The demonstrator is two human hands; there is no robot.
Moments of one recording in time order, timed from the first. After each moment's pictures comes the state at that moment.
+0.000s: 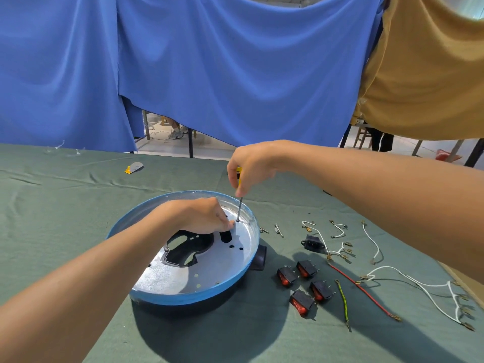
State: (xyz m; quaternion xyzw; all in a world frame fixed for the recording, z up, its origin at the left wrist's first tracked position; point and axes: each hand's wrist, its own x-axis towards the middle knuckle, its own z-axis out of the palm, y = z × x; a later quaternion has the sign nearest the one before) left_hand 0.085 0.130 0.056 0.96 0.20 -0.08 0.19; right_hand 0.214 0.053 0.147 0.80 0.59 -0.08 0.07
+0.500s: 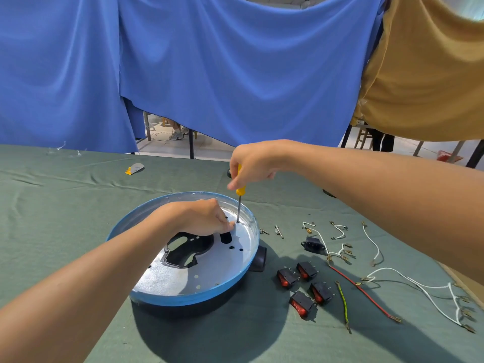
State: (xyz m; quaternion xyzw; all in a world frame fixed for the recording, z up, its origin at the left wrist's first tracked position) left_hand 0.085 0.130 0.055 0.96 0.19 -0.08 0.19; right_hand 0.214 0.051 0.149 0.80 0.59 -0.06 0.04
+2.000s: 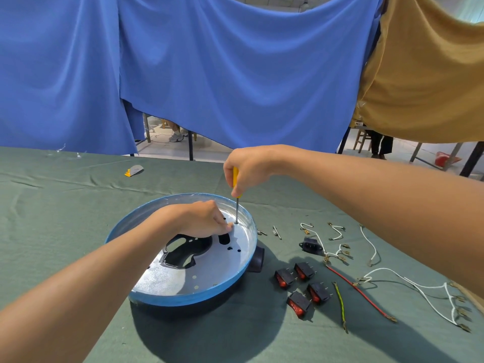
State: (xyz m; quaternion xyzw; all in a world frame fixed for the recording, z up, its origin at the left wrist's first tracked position) left_hand 0.087 0.135 0.049 0.96 0.19 -0.07 0.19; right_hand 0.213 0.051 0.147 0.78 0.62 -0.08 0.04
